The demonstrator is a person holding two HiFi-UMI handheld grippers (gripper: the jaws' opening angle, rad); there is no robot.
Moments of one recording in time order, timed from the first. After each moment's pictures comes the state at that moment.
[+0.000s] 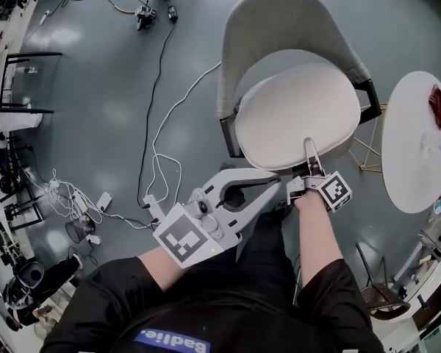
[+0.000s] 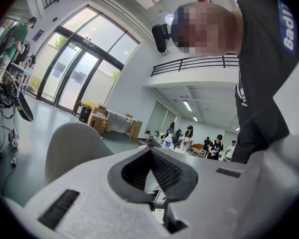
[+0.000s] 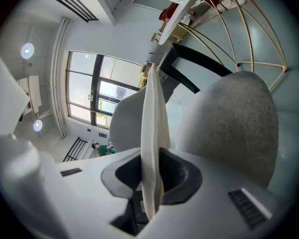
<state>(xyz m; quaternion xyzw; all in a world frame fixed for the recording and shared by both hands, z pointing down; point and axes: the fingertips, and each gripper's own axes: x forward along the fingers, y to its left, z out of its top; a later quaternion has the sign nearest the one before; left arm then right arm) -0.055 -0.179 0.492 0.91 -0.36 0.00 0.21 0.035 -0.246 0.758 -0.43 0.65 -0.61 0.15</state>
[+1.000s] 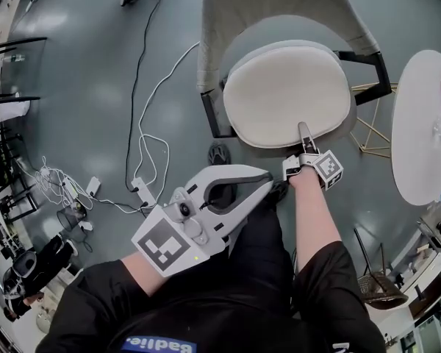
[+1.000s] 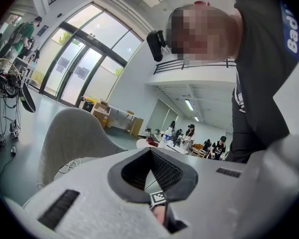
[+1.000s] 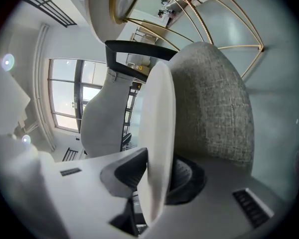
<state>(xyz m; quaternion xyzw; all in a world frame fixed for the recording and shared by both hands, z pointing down) -0.042 -0.158 0.534 0.90 -0.36 0.00 0.22 0.066 -0.214 0.899 -0.45 0.57 -0.67 0.14</state>
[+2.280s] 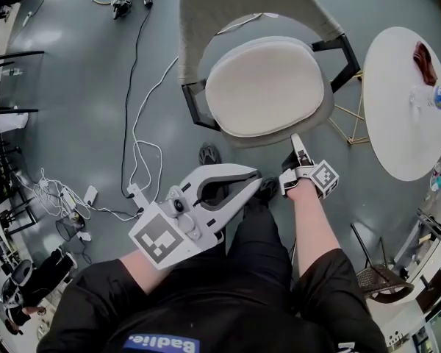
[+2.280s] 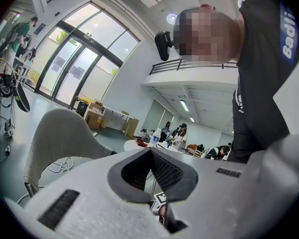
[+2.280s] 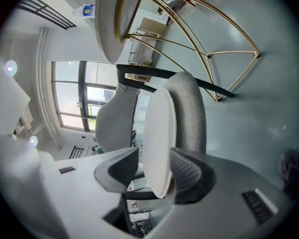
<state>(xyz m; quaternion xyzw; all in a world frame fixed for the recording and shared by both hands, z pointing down) 0.007 -0.117 0.509 0.91 -0.35 -0.01 0.22 0.124 -0.155 0.864 -0.42 0.59 -0.68 0.14</state>
